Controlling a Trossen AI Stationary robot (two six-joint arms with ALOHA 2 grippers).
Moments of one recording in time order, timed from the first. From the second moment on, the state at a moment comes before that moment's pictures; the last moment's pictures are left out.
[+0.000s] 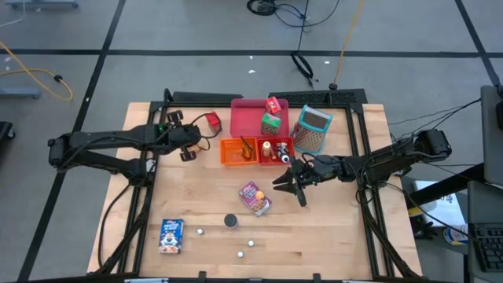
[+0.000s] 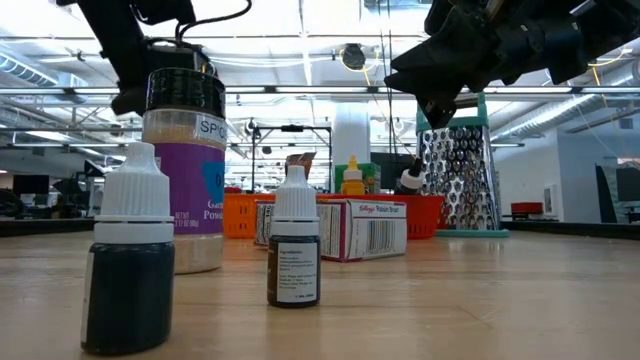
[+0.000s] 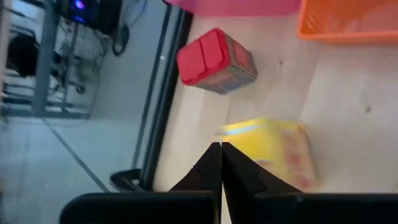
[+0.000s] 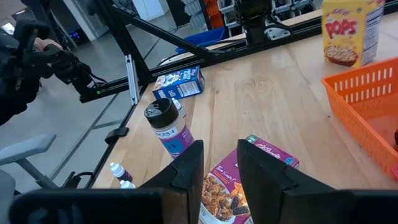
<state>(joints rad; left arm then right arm) 0.22 1.06 0.84 -0.84 -0.61 0.19 0.12 1.30 0.50 0.59 -0.10 0.35</state>
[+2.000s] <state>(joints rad) 0.57 1.07 0.77 -0.87 -0.08 0.03 0.12 1.30 0.50 0.59 -0.10 0.35</state>
